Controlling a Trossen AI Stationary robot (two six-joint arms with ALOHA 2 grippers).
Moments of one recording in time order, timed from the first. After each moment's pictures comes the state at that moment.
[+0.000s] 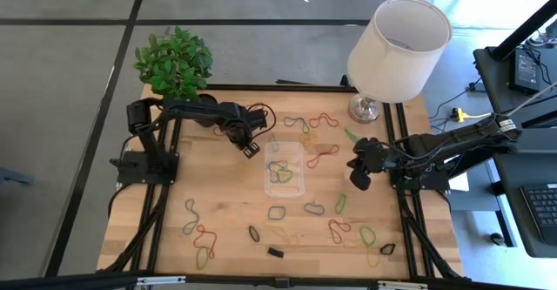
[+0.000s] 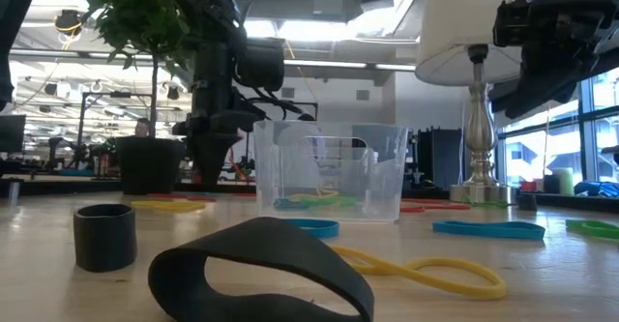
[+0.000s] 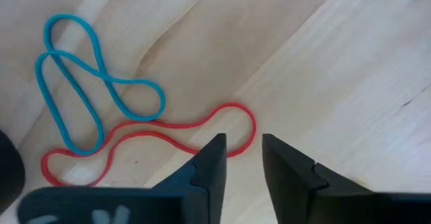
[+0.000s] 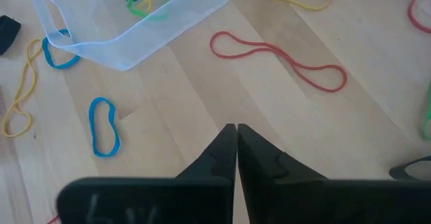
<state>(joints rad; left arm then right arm) 0.33 1.76 1.11 -0.84 -0.05 -0.45 0.24 0.86 0.60 -0.69 0.28 0.76</state>
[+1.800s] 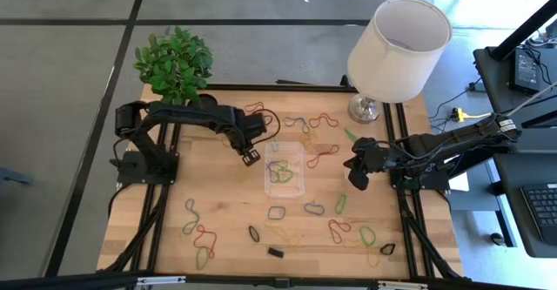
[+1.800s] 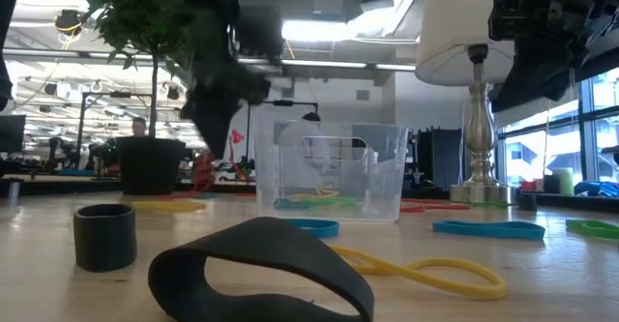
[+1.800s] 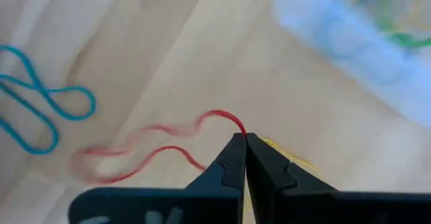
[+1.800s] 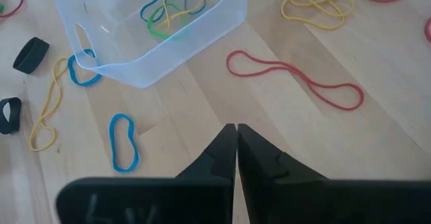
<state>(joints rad) 0.24 1.65 1.15 -0.88 0.04 -0.40 0.24 0.86 0.60 -0.62 0.29 0.75</state>
